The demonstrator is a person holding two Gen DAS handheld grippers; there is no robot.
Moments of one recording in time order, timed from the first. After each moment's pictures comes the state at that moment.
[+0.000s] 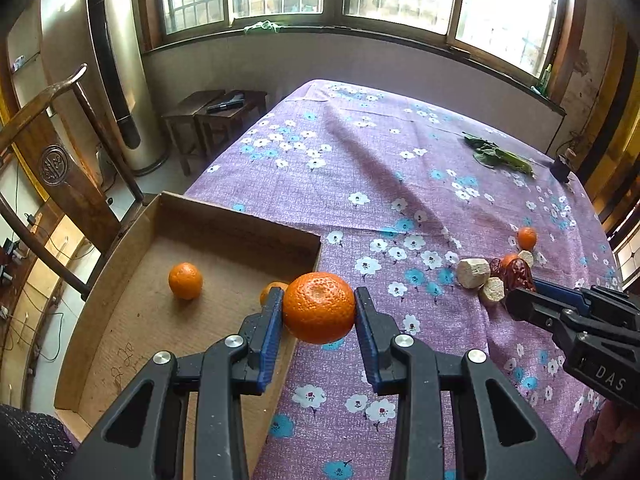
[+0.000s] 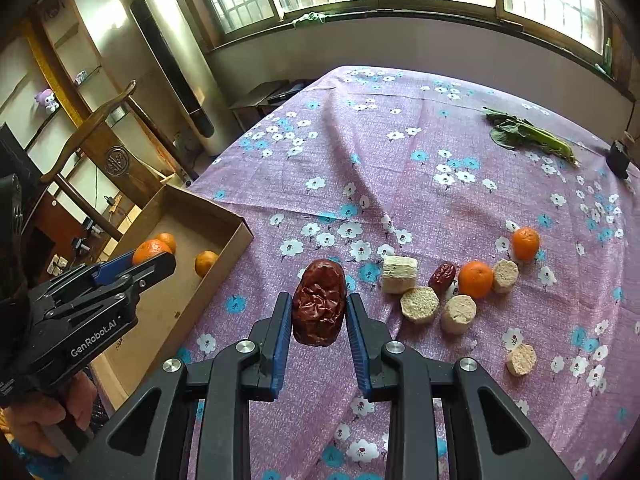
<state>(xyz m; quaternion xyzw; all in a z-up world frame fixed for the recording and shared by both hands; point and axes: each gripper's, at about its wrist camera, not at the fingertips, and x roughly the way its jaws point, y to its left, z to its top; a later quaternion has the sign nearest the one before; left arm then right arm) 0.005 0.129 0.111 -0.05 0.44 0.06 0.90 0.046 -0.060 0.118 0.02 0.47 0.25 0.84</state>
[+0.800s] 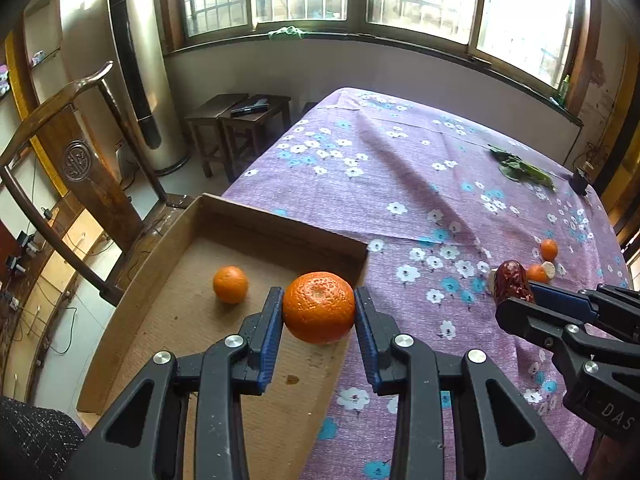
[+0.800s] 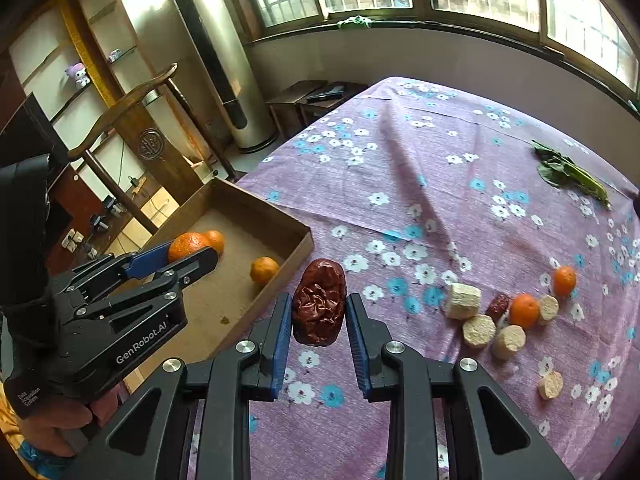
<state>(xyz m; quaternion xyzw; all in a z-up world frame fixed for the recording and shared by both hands) -0.004 0.165 0.115 -0.05 0.43 0.10 0.90 0.036 0.004 0.133 -0.02 0.46 0.31 0.83</state>
